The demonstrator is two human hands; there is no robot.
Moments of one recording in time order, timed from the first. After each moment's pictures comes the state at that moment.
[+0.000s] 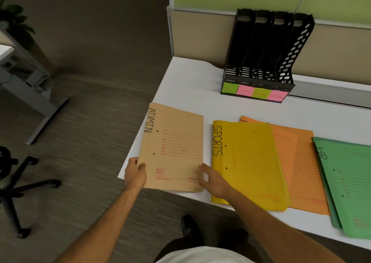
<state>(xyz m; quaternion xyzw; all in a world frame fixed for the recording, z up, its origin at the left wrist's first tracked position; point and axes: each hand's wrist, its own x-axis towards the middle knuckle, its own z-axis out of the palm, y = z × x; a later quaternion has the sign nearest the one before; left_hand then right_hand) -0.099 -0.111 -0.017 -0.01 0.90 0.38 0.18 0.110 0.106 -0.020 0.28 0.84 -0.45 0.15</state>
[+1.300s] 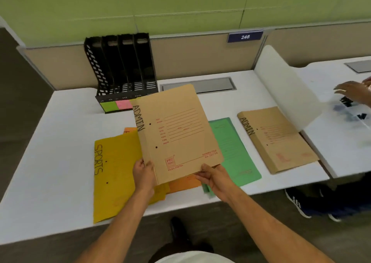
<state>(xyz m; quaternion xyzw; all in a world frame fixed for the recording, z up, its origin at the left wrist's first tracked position) 0.259 0.223 0.034 0.03 0.70 0.63 0.33 0.482 0.319 0.045 0.41 0.29 -0.82 -0.26</state>
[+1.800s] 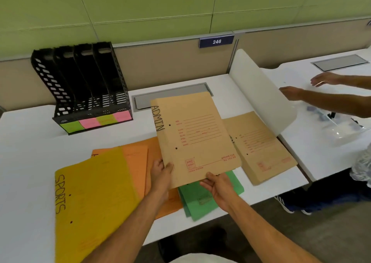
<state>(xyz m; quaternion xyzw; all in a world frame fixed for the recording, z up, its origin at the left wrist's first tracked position) 0.340 0.351 0.041 0.12 0.65 0.58 0.47 0.541 0.397 0.025 0.46 0.26 -0.78 -0.33</state>
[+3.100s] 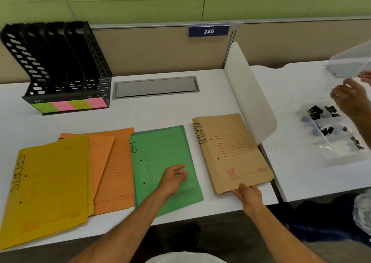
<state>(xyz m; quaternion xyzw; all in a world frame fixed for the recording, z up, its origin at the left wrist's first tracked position) 0.509 0.433 0.015 0.24 0.73 0.36 0.52 0.785 0.523 -0.019 0.66 0.20 -0.66 -0.31</state>
